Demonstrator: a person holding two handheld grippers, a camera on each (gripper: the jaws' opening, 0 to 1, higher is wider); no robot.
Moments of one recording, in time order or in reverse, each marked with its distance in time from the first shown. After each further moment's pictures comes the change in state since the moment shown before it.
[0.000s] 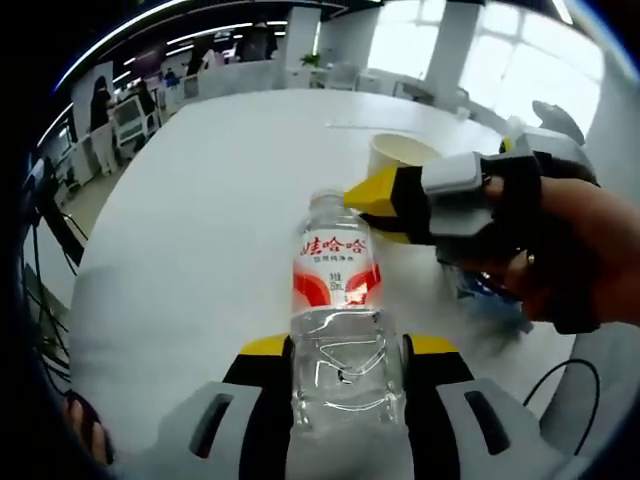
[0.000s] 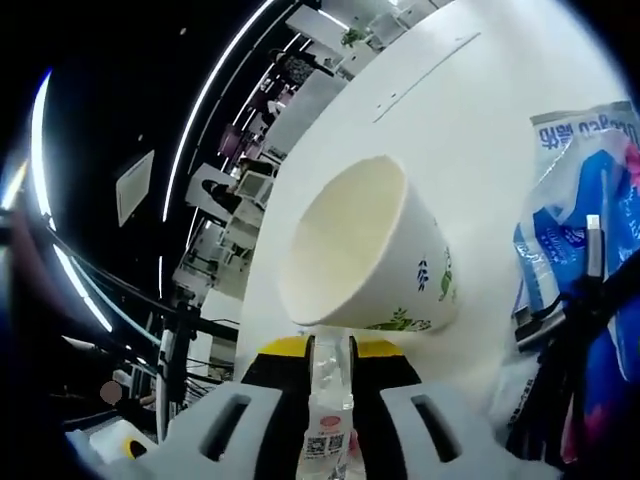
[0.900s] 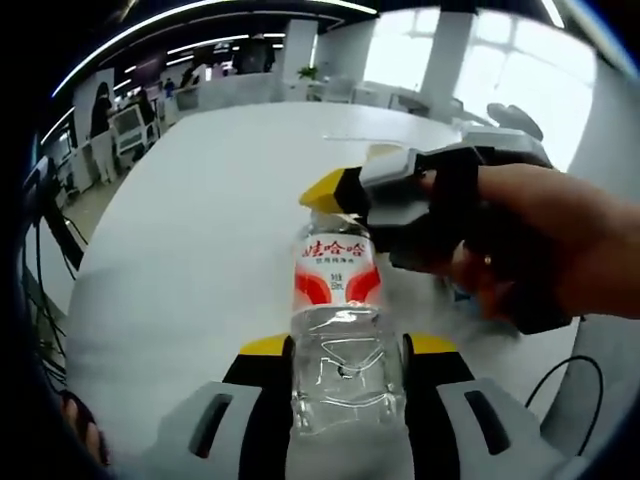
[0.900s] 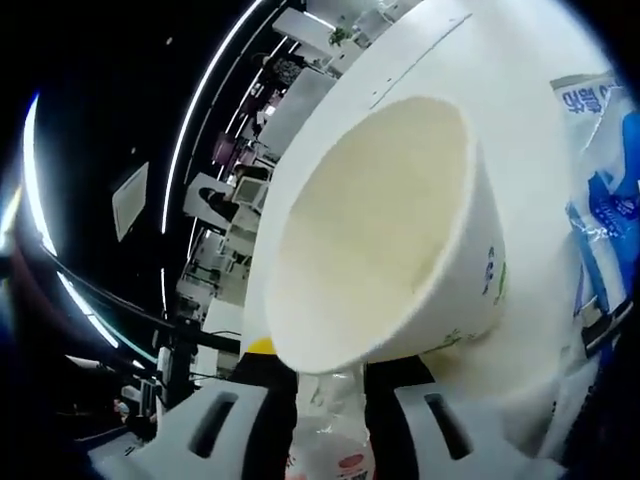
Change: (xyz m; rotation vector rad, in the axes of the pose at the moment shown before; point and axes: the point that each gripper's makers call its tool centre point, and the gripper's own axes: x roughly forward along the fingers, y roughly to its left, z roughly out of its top) left arm 0.001 0.001 0.001 0.007 -0.063 -0.012; right arm 0.032 0.007 -0.003 0.074 -0.007 0.002
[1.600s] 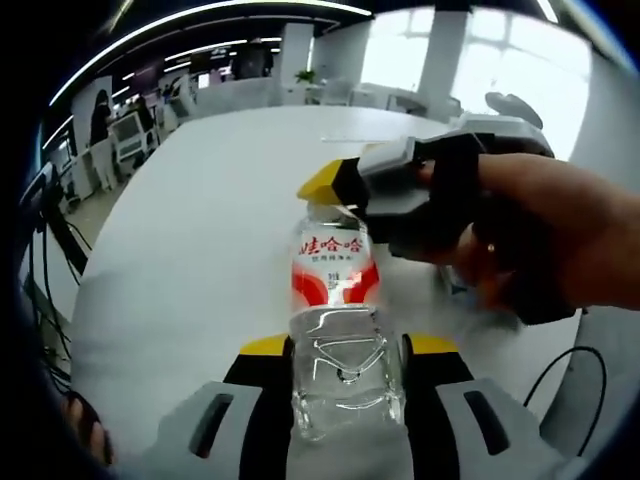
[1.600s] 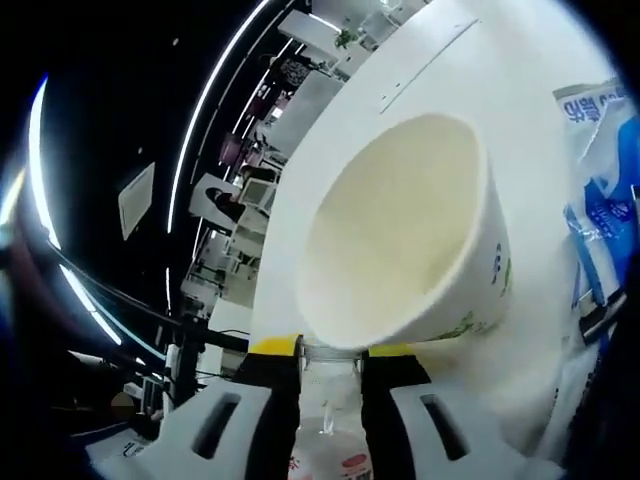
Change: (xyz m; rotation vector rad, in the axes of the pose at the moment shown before) left arm -0.007 -0.005 -0.001 0.036 -0.005 0.006; right arm -0.009 0.013 0.001 -0.019 -0.012 0.029
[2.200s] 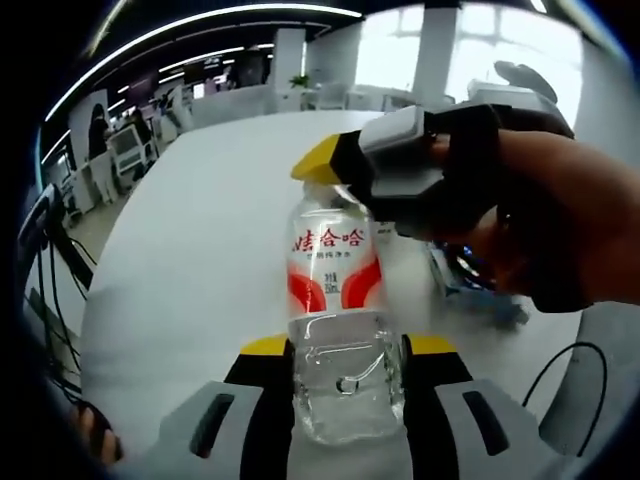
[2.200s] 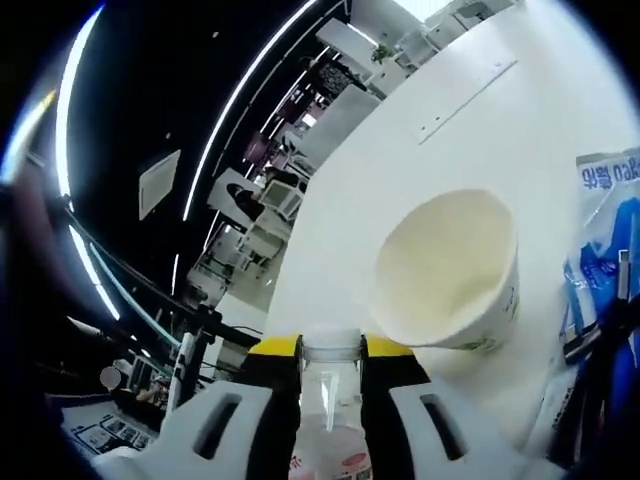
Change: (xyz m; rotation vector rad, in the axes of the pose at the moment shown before) left arm -0.005 -0.004 0.005 0.050 -0.025 0.015; right arm -0.020 0.032 0.013 -0.167 -0.057 0.069
